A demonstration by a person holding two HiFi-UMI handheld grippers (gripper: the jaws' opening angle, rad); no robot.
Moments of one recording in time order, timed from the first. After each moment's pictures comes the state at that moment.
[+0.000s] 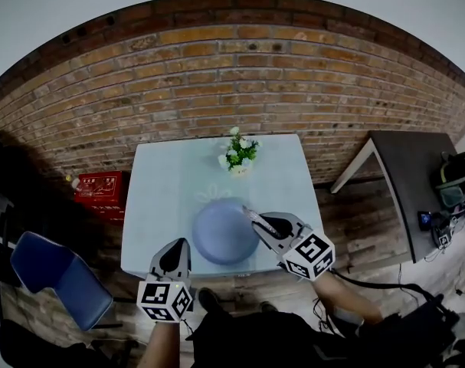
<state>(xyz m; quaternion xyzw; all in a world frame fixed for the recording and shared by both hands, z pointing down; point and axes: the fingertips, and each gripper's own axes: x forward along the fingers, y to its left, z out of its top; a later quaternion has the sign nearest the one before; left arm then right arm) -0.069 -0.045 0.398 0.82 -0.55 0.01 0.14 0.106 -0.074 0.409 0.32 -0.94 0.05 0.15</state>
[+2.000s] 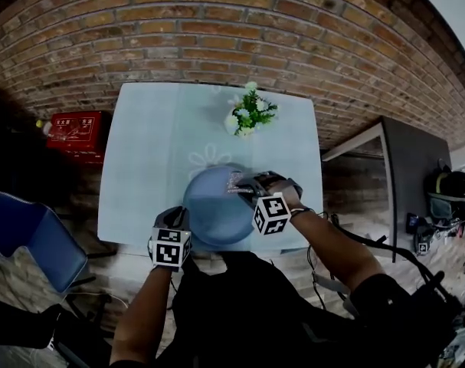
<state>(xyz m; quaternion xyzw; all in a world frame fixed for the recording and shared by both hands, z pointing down) -0.073 -0.105 0.624 0.79 -0.50 0.23 0.28 0.075 -0.153 0.629 0.05 -0.80 -0.26 0.54</state>
